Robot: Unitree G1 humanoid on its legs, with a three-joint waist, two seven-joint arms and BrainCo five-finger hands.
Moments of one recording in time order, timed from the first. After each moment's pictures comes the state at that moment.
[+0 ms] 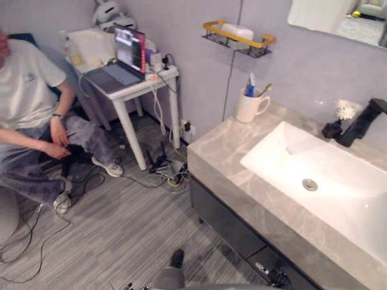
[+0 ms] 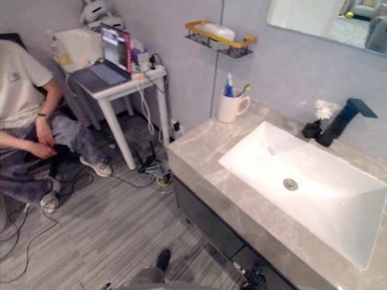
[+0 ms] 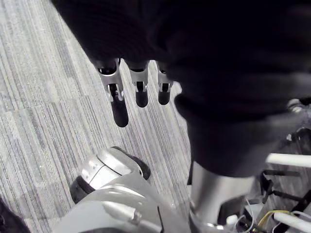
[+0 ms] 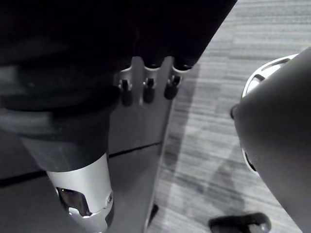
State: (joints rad) left arm 0.21 0.07 0.27 1.08 -0.17 -0.11 0.05; right arm 0.08 0.00 -0.34 1.08 0.23 -0.07 -0.05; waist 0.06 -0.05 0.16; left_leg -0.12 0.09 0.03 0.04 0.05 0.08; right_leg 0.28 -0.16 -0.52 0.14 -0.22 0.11
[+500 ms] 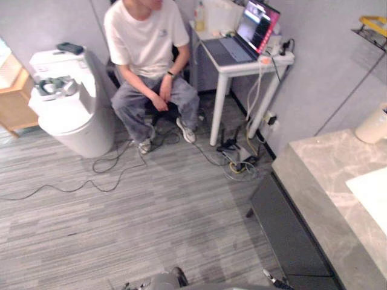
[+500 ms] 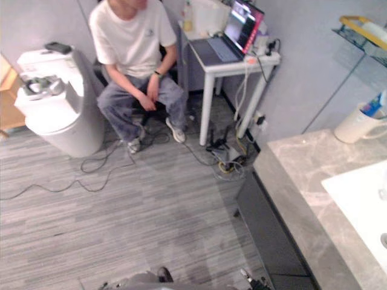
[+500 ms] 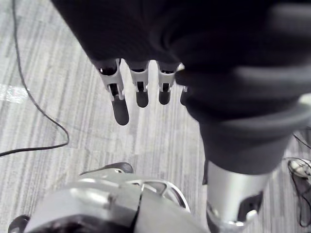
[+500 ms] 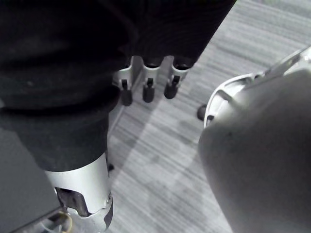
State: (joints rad) left arm 0.22 0.09 0.24 1.10 -0.15 -0.08 0.04; right arm 0.11 0.02 -0.54 1.11 0.27 -0.07 -0.04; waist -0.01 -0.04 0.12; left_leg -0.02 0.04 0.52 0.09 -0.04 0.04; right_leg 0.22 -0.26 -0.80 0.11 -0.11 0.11
